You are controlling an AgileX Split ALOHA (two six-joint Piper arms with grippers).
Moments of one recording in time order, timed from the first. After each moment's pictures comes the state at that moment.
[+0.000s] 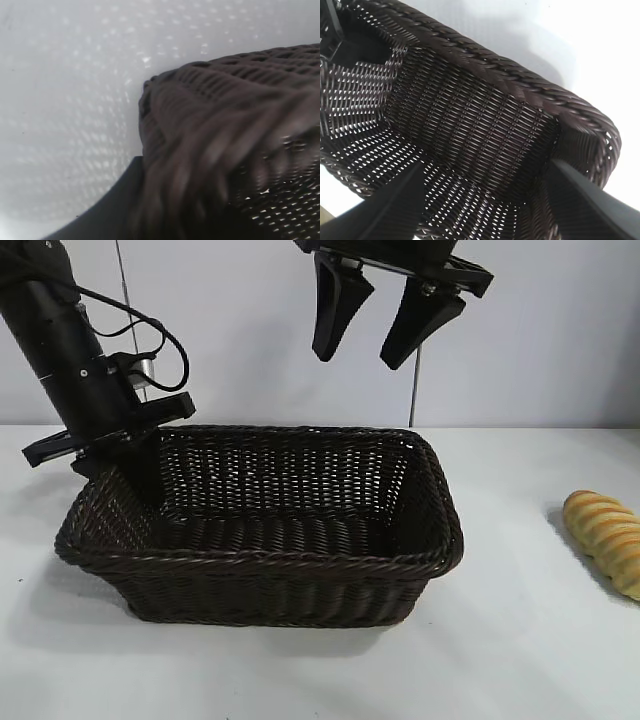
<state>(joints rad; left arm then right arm) -0.19 2.23 -1.68 -0.41 1.15 0.15 0.42 1.96 -1.86 0.22 1.19 -0.08</state>
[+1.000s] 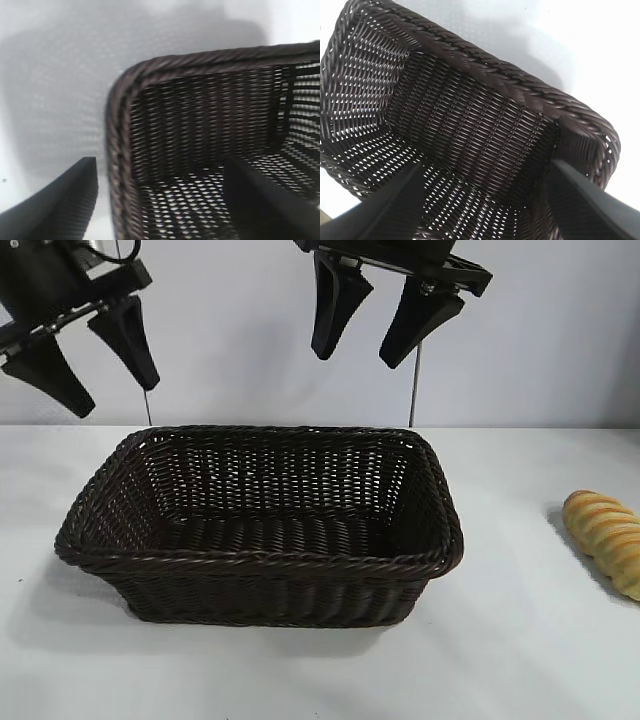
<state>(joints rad) -0.14 1.97 -1.67 -0.62 1.22 0.16 0.42 1.96 -1.86 0.22 1.19 -0.08</state>
